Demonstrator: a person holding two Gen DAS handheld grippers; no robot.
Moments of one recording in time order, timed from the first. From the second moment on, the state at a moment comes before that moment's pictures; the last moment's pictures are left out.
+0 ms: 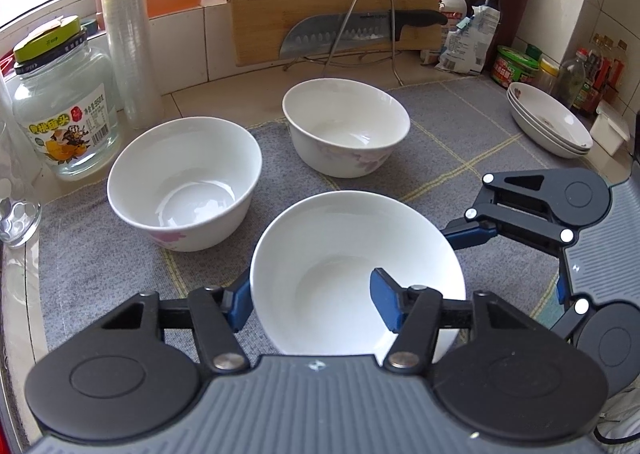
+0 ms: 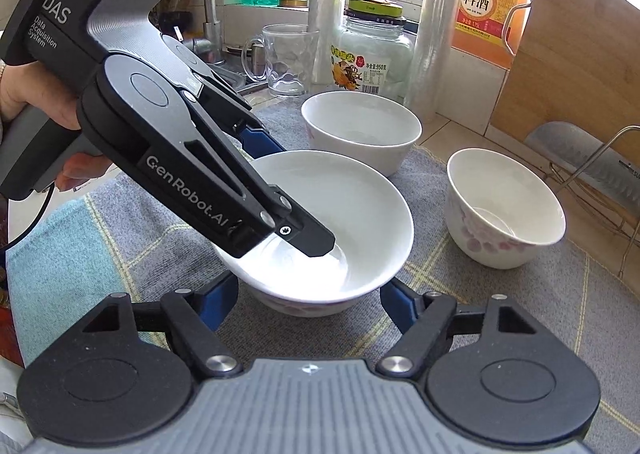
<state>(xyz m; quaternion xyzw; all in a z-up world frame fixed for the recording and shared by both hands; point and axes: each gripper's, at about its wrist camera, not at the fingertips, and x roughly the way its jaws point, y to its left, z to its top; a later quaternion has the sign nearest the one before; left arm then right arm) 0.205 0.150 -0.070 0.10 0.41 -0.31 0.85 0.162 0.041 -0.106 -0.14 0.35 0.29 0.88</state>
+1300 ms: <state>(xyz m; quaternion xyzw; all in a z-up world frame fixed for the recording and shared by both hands) 0.164 0.033 -0.055 0.13 0.39 -0.42 0.81 0.096 -0.062 -0.081 -0.11 0.39 0.19 0.89</state>
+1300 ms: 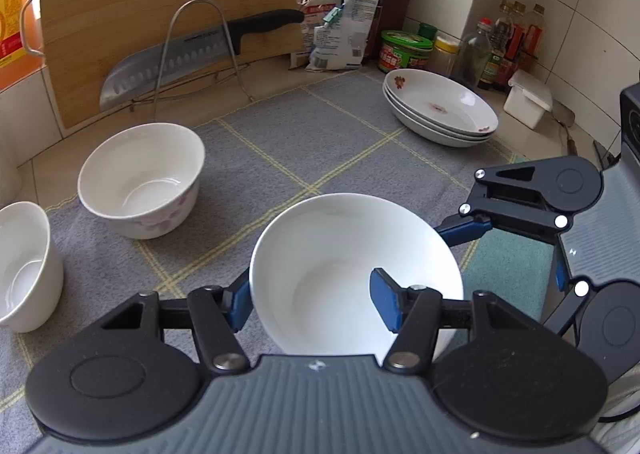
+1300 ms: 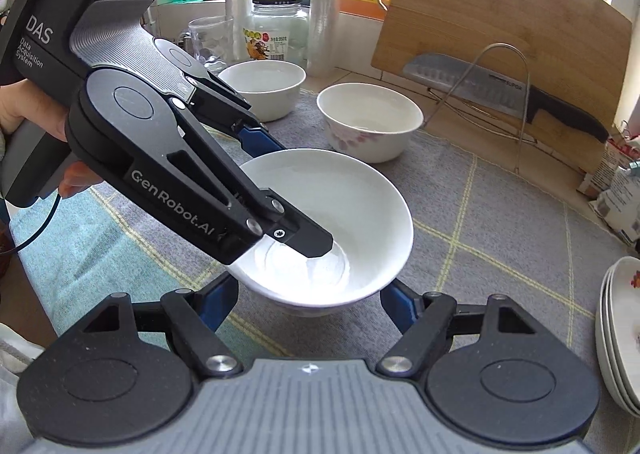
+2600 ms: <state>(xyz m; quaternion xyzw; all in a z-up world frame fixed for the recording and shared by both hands) 0.154 -0.015 -0.074 0.13 0.41 -0.45 0.79 0.081 -0.101 -0.089 -0.08 0.43 0.16 0.88</state>
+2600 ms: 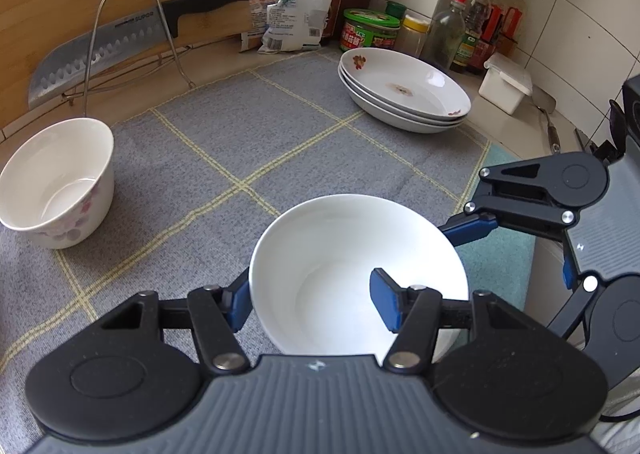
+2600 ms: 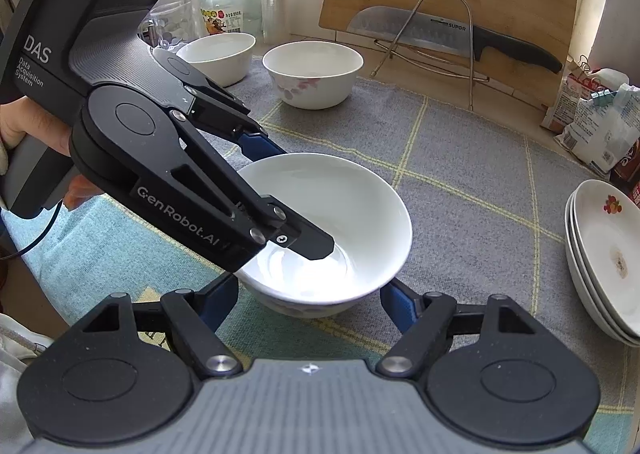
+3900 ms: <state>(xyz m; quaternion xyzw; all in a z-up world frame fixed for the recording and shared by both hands) 0.141 0.077 -0.059 0.13 0.31 -0.27 0.90 0.112 -0.113 -0.045 0.01 0.40 0.14 0.90</state>
